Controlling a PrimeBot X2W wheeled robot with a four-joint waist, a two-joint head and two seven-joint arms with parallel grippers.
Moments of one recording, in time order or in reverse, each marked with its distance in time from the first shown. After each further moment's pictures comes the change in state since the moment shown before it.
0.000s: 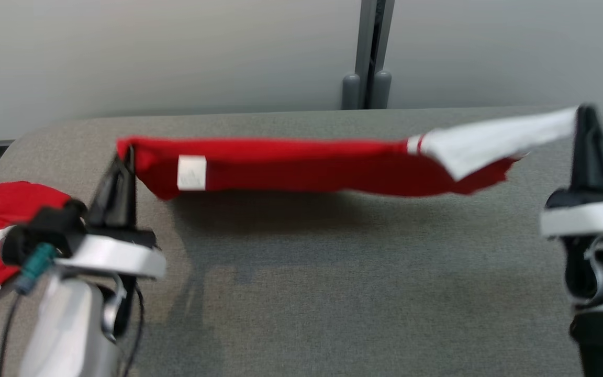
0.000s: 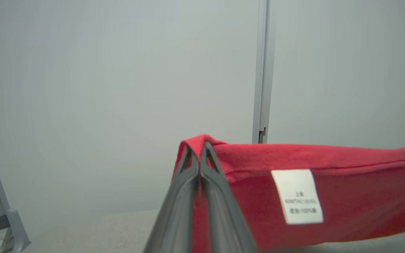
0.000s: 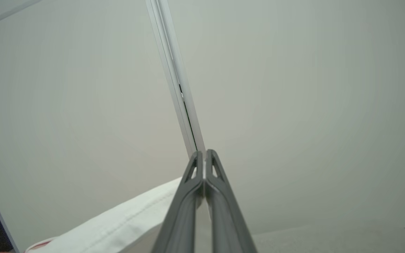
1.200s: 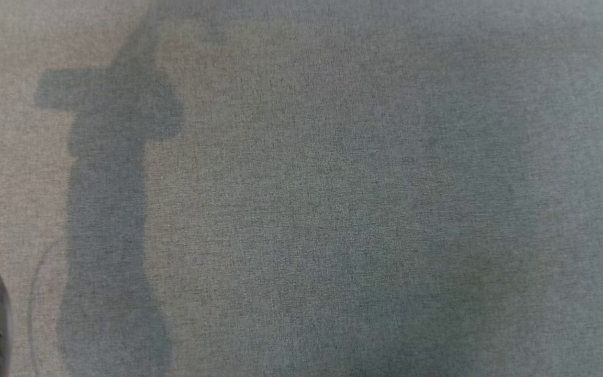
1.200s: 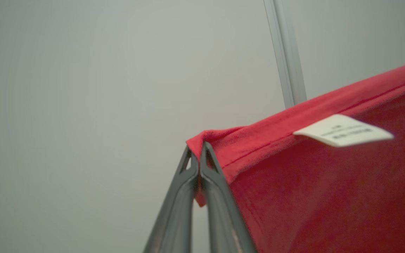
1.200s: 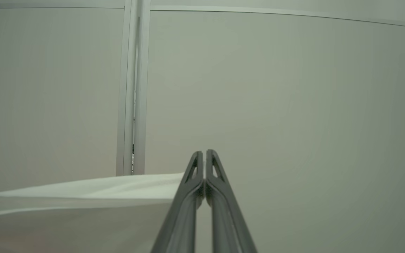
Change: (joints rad) left arm -0.980 0.182 -0.042 0.332 0.096 -0.020 0.000; right arm -0.985 -0.168 -0.076 0.247 -0.204 0.002 0.003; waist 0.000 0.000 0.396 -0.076
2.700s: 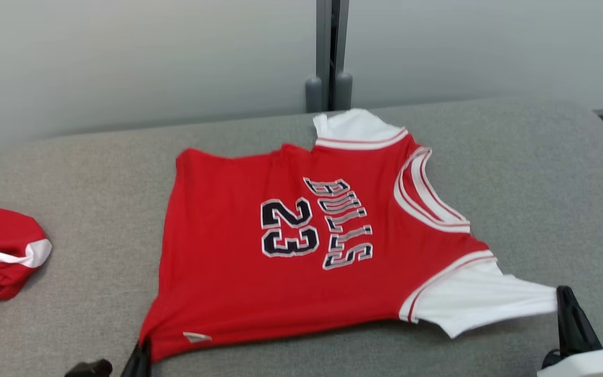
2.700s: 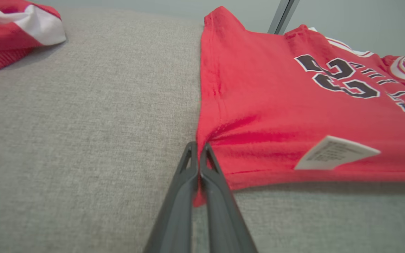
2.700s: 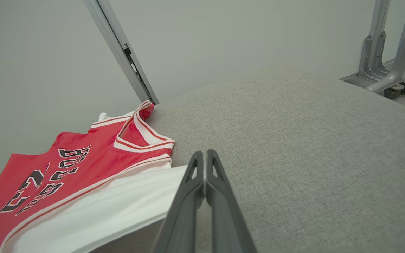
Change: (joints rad) left arm 1.241 -0.230 0.133 0.019 -0.136 -0.002 0.001; right arm 1.338 0.144 0.066 -0.119 0.282 0.000 0.000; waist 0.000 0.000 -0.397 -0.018
